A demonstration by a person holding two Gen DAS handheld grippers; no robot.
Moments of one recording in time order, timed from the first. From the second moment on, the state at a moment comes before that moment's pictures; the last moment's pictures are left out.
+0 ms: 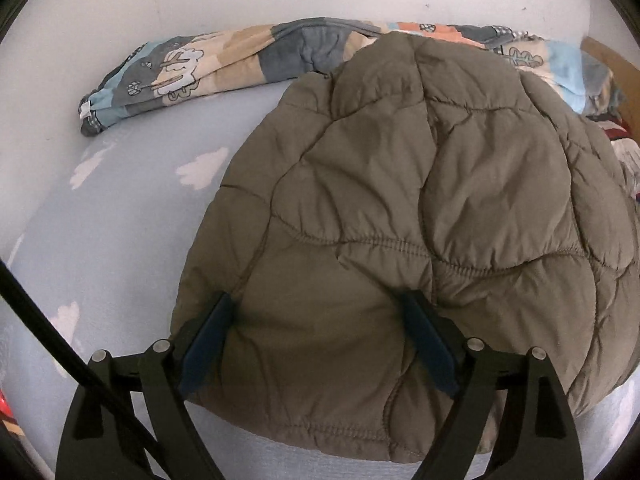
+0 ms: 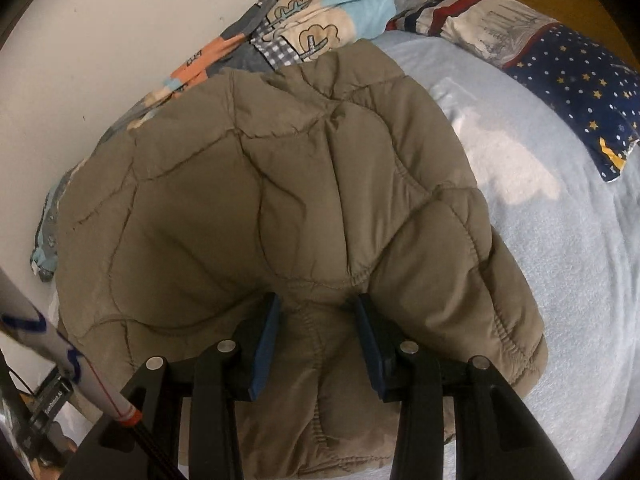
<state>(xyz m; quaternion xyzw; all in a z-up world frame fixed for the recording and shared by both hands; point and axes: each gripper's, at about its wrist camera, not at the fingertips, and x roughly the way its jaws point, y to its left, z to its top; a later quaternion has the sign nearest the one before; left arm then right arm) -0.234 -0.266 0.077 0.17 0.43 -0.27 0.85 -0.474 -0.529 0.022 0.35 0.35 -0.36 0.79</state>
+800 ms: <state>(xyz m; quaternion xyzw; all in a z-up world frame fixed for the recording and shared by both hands) -0.287 -0.286 0.075 0.18 0.35 -0.34 0.85 -0.408 -0.451 0.035 0.14 0.39 -0.35 0.84</state>
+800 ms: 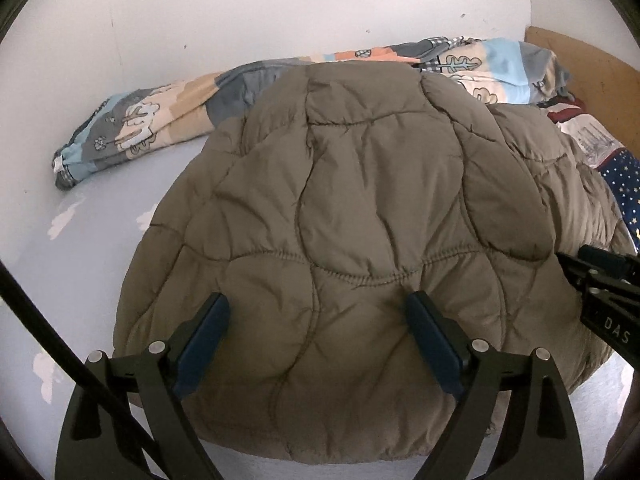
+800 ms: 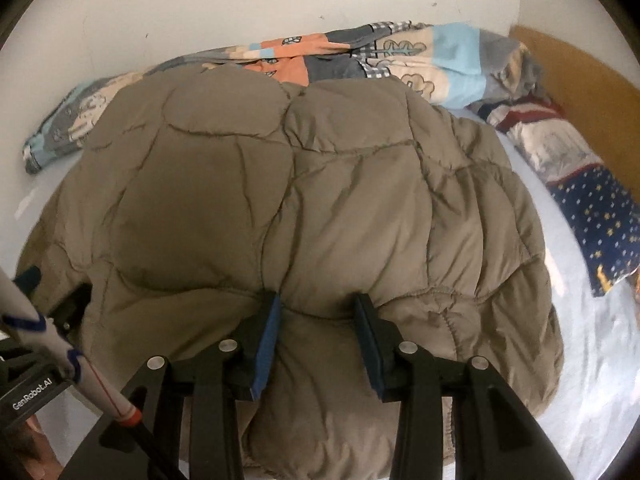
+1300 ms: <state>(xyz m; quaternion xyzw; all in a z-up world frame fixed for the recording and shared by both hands) -0.296 -0.287 0.076 0.20 0.33 -0.33 0.86 -0.404 -0.445 0.033 0.11 0.40 -0.35 0.84</state>
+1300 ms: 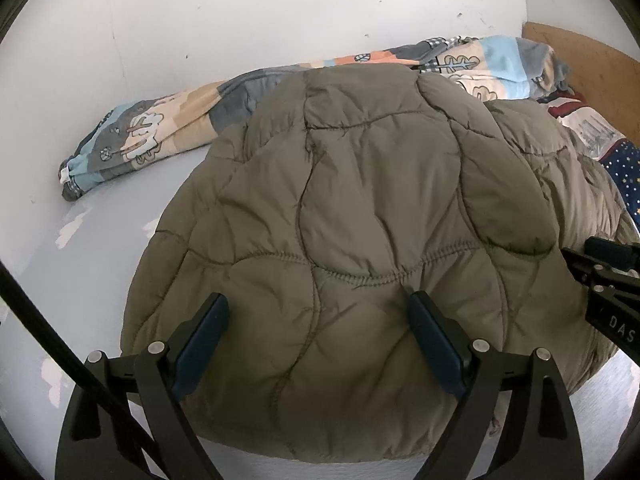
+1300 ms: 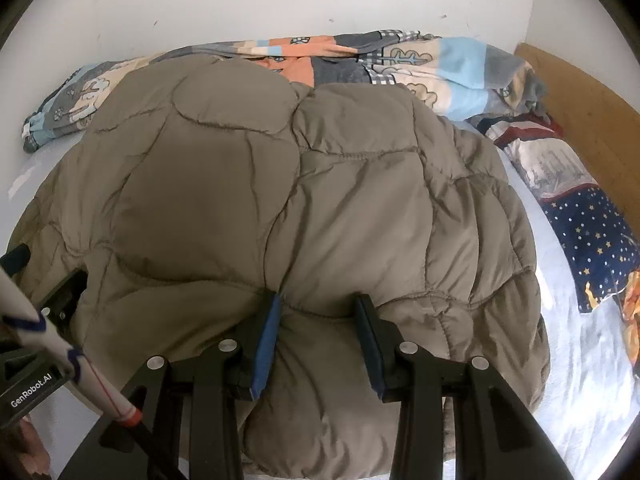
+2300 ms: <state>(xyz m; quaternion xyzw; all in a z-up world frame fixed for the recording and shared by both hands) -0.287 -0.280 0.102 0.20 0.31 -0.32 0.87 -0.418 -0.449 0.052 0.15 0.38 -0.35 0.85</state>
